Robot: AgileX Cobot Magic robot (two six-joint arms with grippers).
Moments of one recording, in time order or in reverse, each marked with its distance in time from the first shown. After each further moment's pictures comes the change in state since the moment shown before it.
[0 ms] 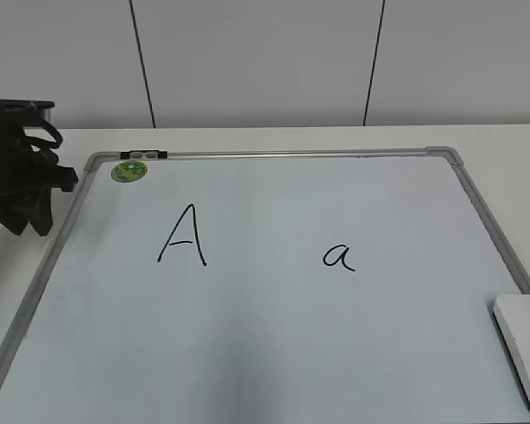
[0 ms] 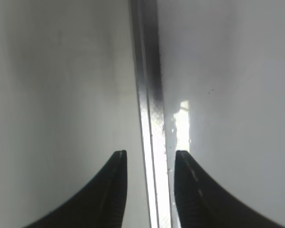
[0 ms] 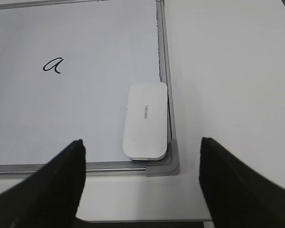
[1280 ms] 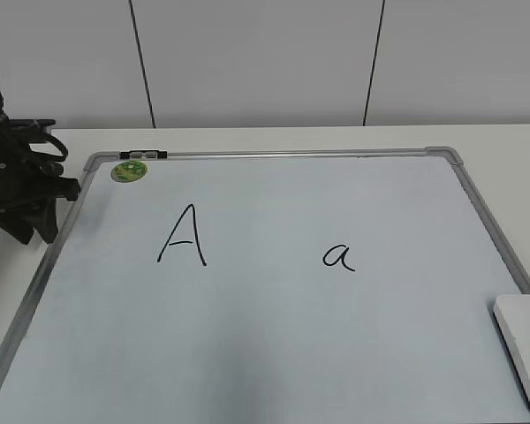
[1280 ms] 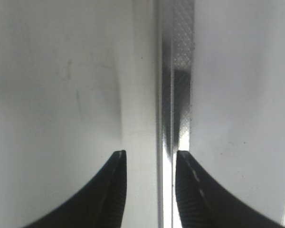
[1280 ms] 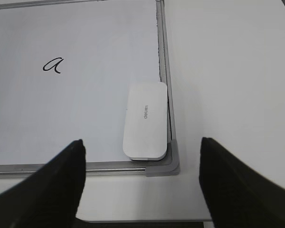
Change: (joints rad) left arm 0.051 0.114 -0.043 -0.030 -0.059 0.018; right arm 0.000 0.000 0.000 0.000 0.000 0.000
